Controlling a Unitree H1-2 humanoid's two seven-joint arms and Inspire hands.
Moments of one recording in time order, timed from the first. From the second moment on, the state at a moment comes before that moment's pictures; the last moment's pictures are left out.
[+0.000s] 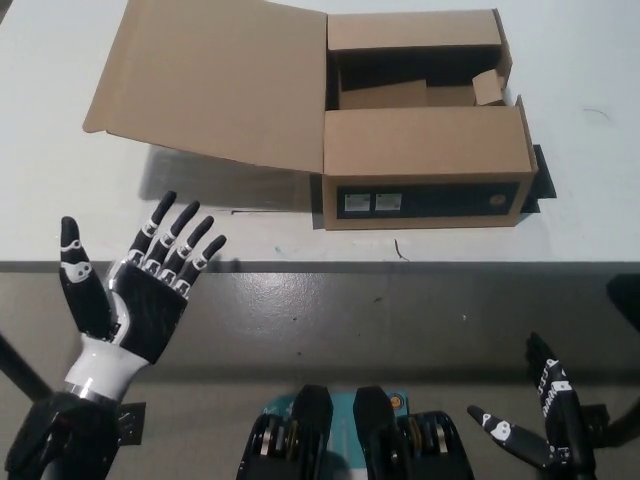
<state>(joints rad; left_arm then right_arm) -0.22 0.14 0.16 0.00 -0.84 0.24 -0.26 -0.02 -0.05 -0.02 0.40 -0.02 -0.41 -0.04</state>
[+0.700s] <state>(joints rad) -0.32 0.12 0.23 0.08 -0.87 0.28 -0.26 -0.02 -0.05 -0.02 0.41 -0.02 -0.42 -0.04</state>
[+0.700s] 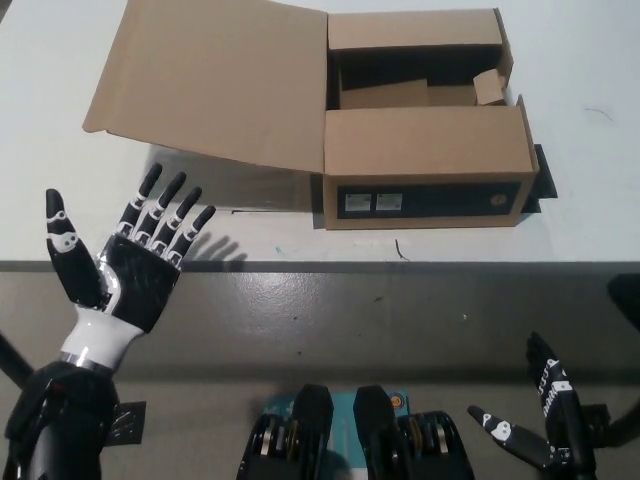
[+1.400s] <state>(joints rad) -0.47 0.05 0.39 0.39 -0.91 0.29 -0.26 -0.02 -0.05 -0.02 0.41 -0.02 -0.42 -0.04</state>
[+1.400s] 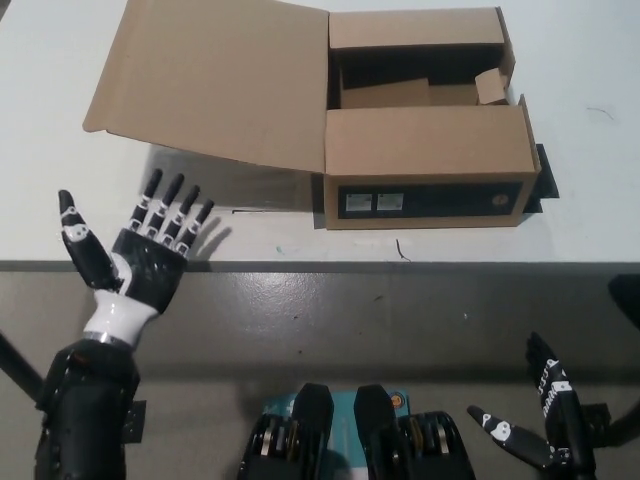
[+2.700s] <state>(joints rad) -0.95 0.06 0.52 1.04 -0.90 0.21 -0.26 -0.03 -0.05 -0.02 0.40 -0.02 -0.42 -0.04</state>
